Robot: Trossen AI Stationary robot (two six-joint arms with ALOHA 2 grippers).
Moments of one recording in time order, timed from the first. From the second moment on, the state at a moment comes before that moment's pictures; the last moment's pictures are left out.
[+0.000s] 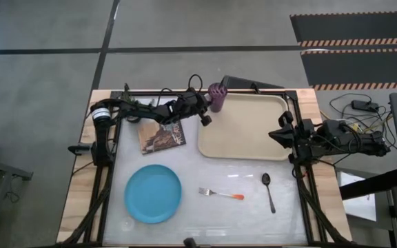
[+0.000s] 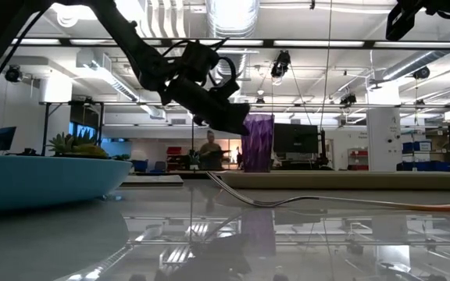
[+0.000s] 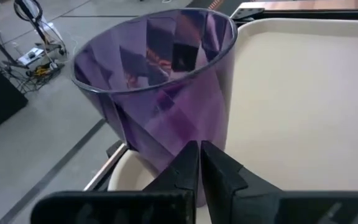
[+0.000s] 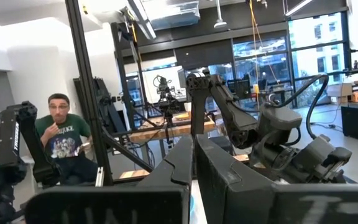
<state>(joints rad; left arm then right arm) 0.40 1.92 1.11 0.46 -0.19 0.13 0.03 0.26 0.34 0.16 0.00 0.15</state>
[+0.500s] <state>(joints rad) 0.24 1.64 1.09 0.13 -0.19 0.06 0.03 0.26 0.34 0.15 0.00 0.18</state>
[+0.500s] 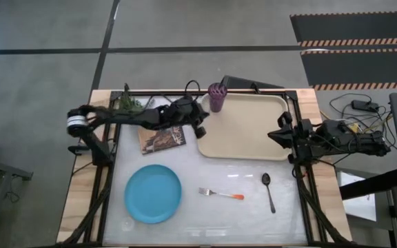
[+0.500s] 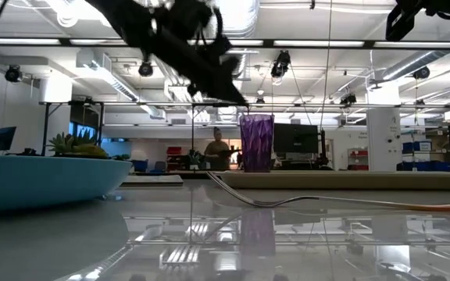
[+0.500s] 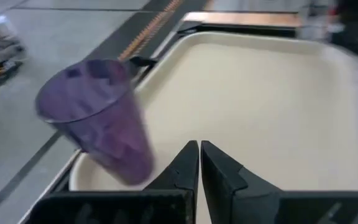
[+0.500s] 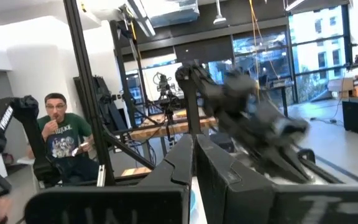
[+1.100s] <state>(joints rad) -0.01 1.10 0.78 0.10 -0.19 0.09 0.07 0.82 0.35 0.55 0.00 0.30</state>
